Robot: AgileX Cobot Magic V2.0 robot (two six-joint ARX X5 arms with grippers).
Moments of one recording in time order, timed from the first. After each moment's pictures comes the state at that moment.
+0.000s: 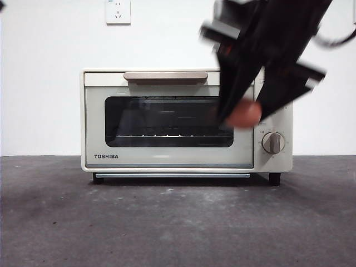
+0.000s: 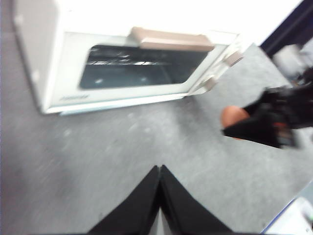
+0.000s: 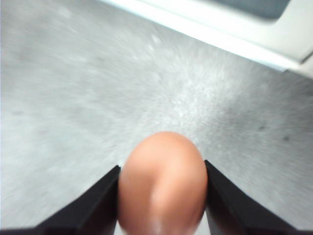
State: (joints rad) left arm -0.13 0.66 0.77 -0.61 0.59 -0.18; right arm 0.68 1.32 0.99 -0.59 -0.05 0.32
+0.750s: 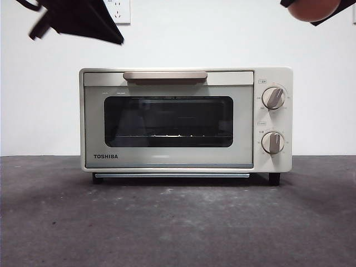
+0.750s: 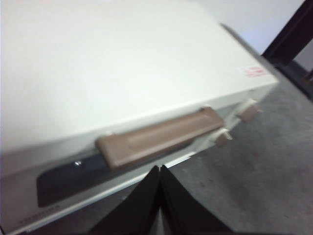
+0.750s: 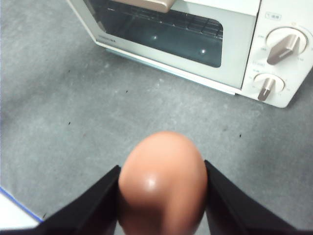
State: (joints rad) left arm -0.44 1.23 1.00 -0.17 0.29 -0.24; right arm 0.68 0.87 0.99 -0.80 -0.02 0.31
